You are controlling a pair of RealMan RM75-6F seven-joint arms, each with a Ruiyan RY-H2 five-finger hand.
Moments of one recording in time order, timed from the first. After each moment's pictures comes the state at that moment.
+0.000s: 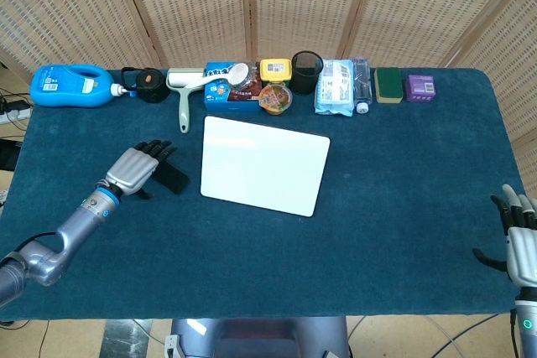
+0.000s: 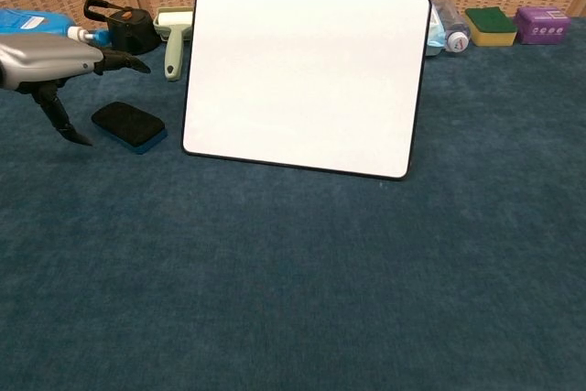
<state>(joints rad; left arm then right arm) -0.74 -1.42 -0.12 -1.12 1.49 0.73 -0.01 0.07 -1.20 0.13 -1.43 -1.36 1.43 -0.02</state>
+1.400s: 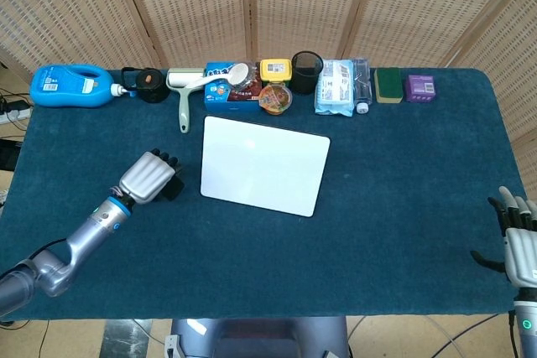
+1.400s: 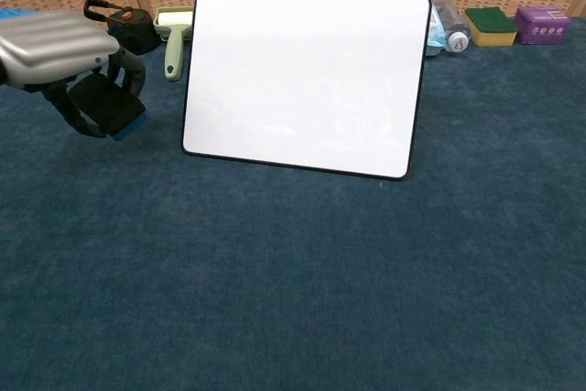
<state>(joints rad) -0.74 -1.42 -0.03 -1.18 1.58 1.01 0.16 0.07 -1.20 0.12 -1.43 -1.37 1.42 0.01</state>
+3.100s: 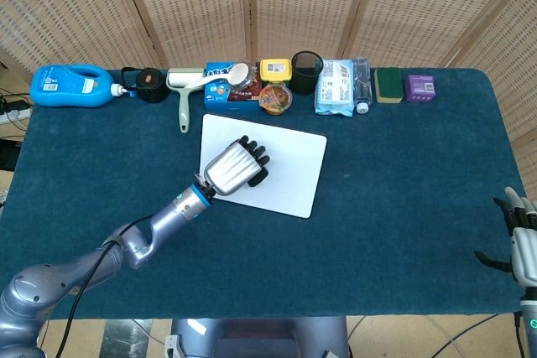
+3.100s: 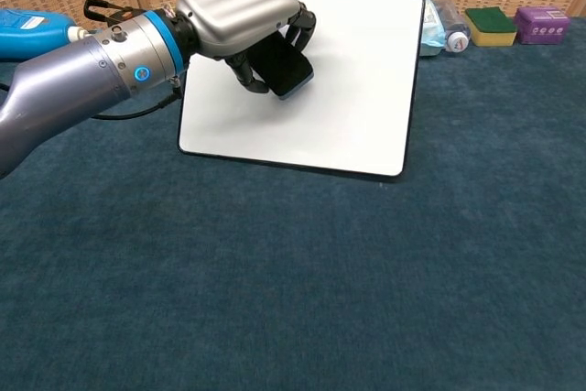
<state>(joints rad) -1.01 -1.81 -0.16 -0.87 1.66 1.08 0.28 0.08 -1.17 0.12 -1.43 -1.35 1.38 0.07</state>
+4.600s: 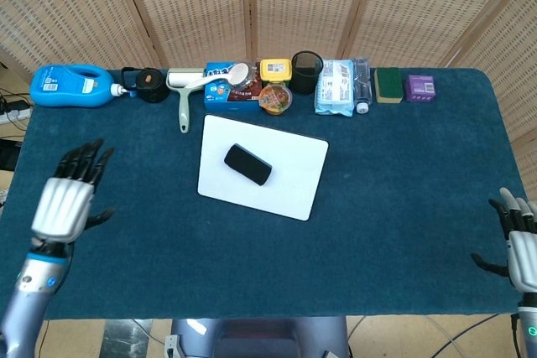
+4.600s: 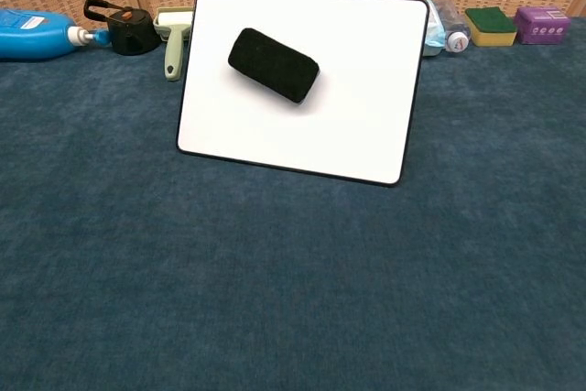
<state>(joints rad) -0.38 -1.13 0.00 -1.88 1.37 1.53 0.44 0.06 -1.14 0.10 -1.50 -1.39 1.45 0.02</state>
